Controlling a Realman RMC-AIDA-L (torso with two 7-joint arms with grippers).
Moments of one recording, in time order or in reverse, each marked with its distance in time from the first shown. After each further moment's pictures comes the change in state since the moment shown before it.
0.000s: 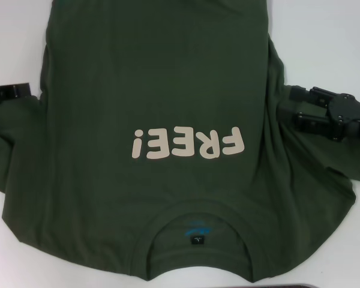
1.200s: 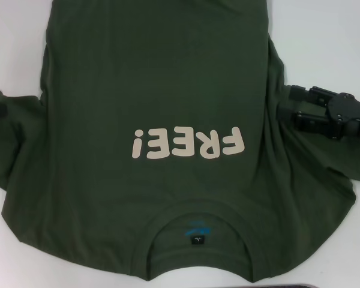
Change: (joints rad) left arm -0.004 0.045 0.010 0.031 0.103 -0.047 0.028; right arm 0.003 0.000 -0.002 0.000 0.000 0.008 0.005
